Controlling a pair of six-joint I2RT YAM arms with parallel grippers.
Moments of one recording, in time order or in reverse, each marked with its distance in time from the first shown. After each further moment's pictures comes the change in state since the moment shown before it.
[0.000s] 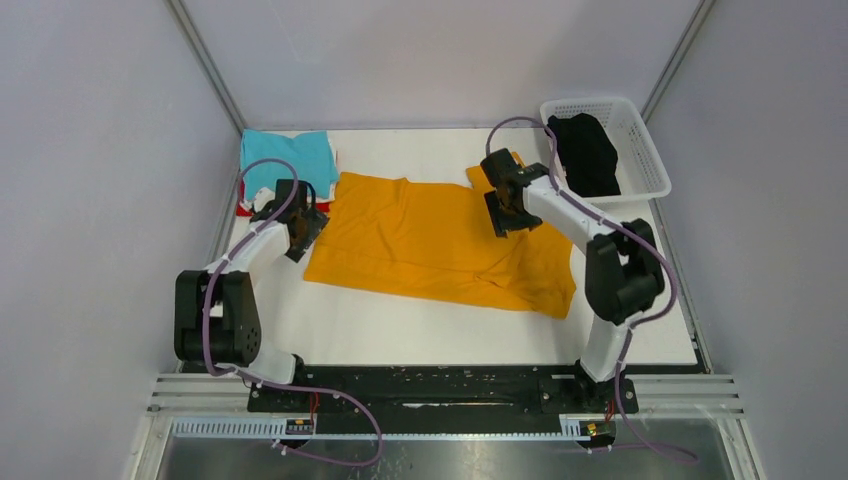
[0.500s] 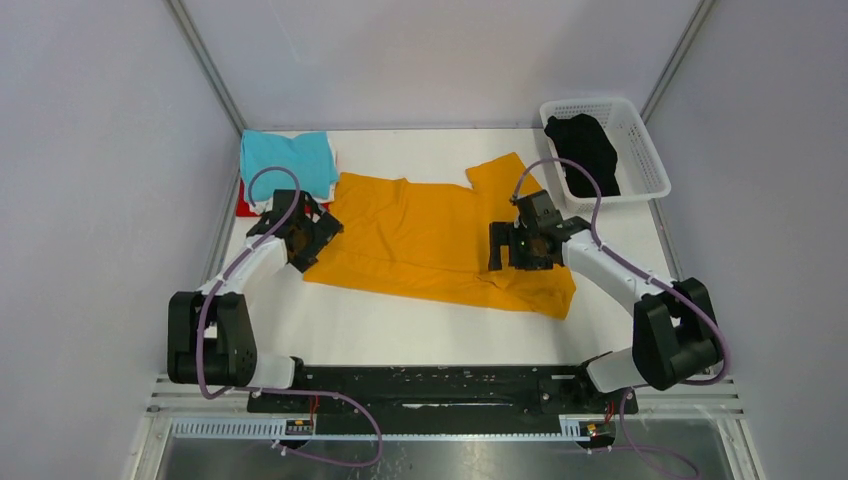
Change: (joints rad) left arm -0.006 -0.069 -0.016 0.025 0.225 0.085; right arm -0.066 -0.323 -0.390 0.294 -0.332 0.156
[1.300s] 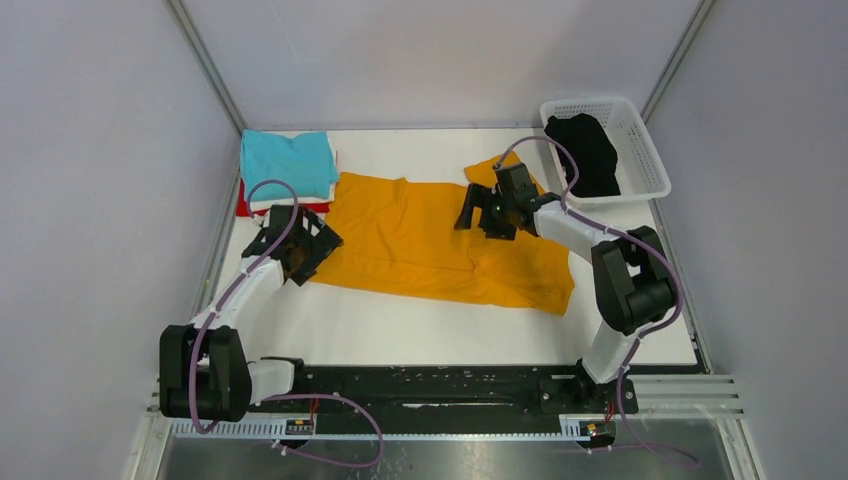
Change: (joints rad) left arm -0.017 -0.174 -0.146 -0.020 0.026 0.037; right arm 0.001 0.290 0.104 0.326 -0.205 0.241
